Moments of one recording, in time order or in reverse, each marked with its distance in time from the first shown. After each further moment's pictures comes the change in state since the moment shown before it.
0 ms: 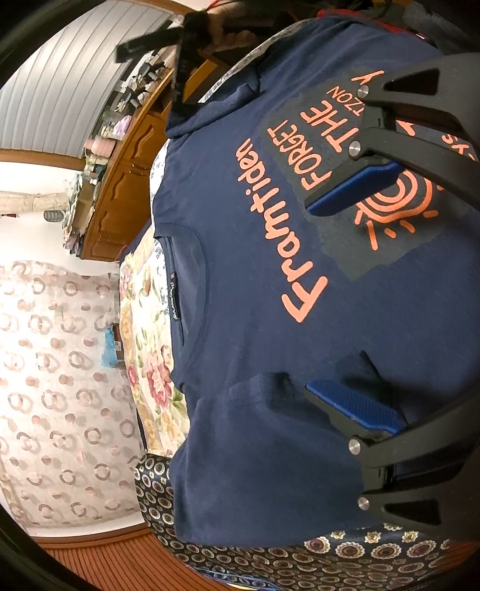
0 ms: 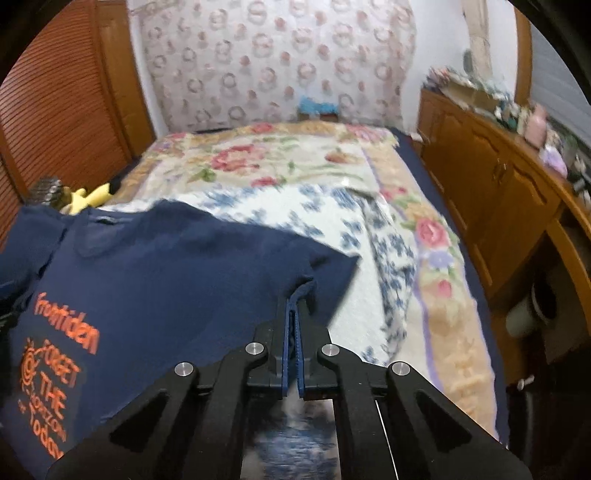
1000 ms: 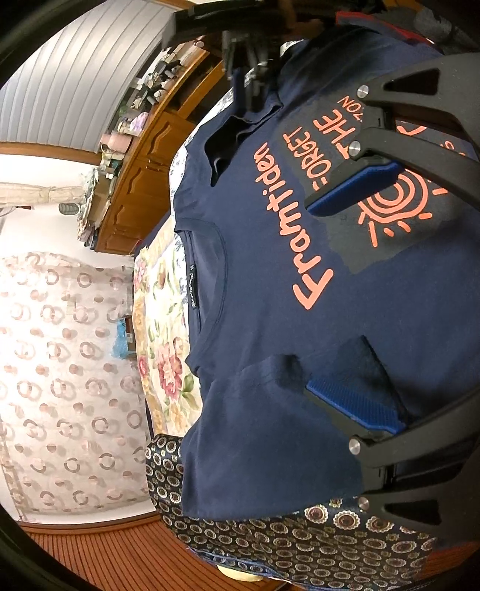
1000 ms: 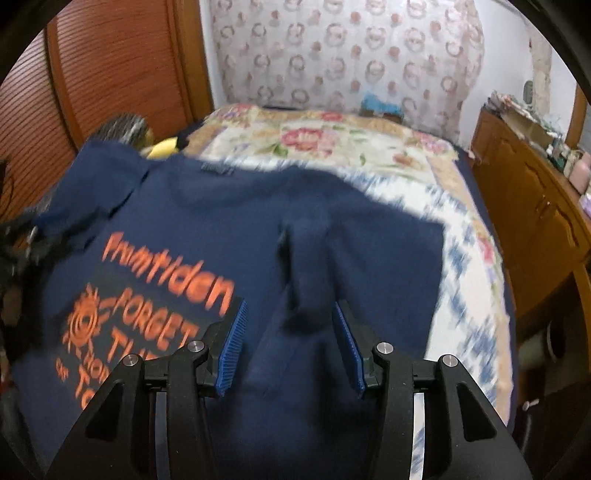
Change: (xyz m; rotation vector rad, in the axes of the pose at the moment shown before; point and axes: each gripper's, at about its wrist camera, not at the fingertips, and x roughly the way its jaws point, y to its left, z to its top) left arm -0.023 0.008 0.001 -0.030 -0.051 0.008; right arm -0.015 0.115 -0.039 -0.180 0.084 0.127
